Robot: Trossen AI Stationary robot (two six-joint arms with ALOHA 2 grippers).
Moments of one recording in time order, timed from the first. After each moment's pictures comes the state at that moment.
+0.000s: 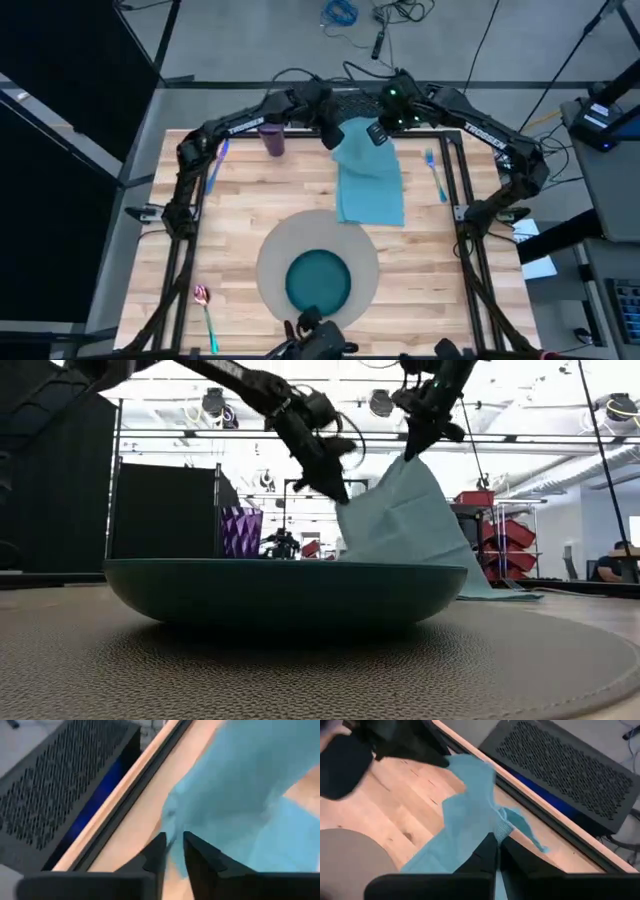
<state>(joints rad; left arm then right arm) 0.59 2.12 1.93 -0.69 0.16 -0.01 -0.67 1.56 1.59 -1.02 0.05 0.19</state>
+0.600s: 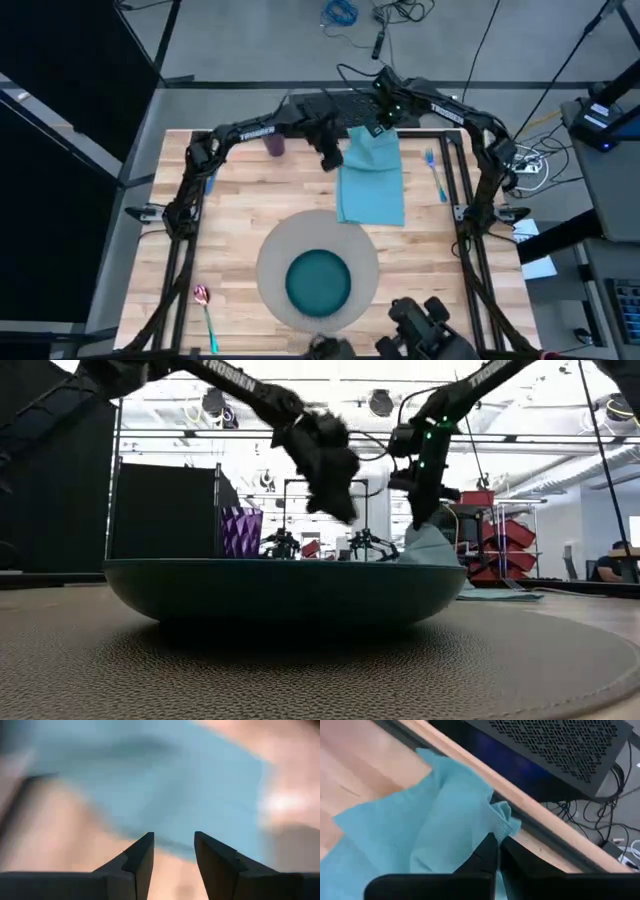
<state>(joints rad) 0.48 2.17 1.93 -0.83 0.48 0.14 -0.87 1.87 1.59 -0.92 0.06 0.06</state>
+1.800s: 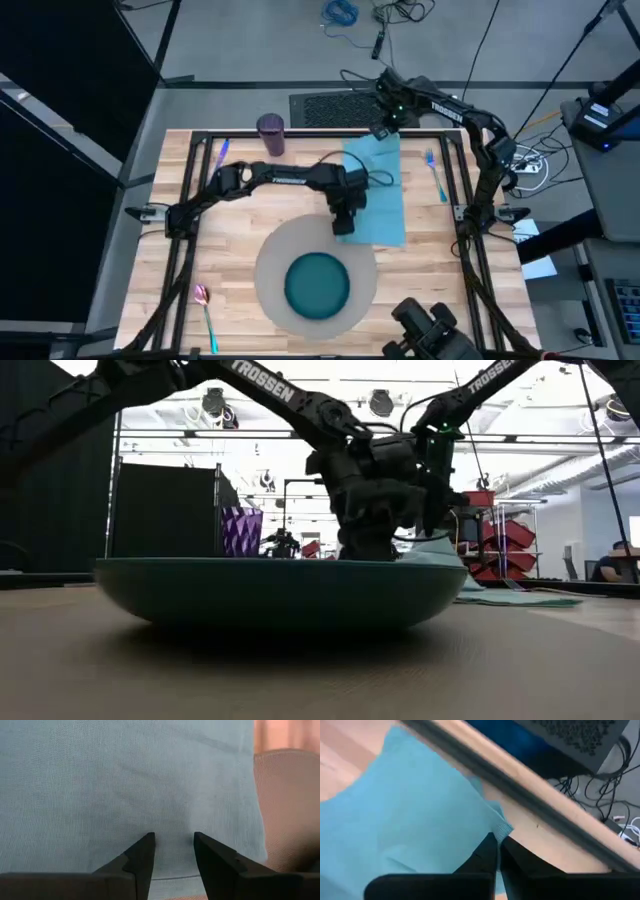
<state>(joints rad) 0.15 2.38 1.93 -0.82 0.42 0.03 -0.88 1.87 1.59 -1.08 0.04 0.07</state>
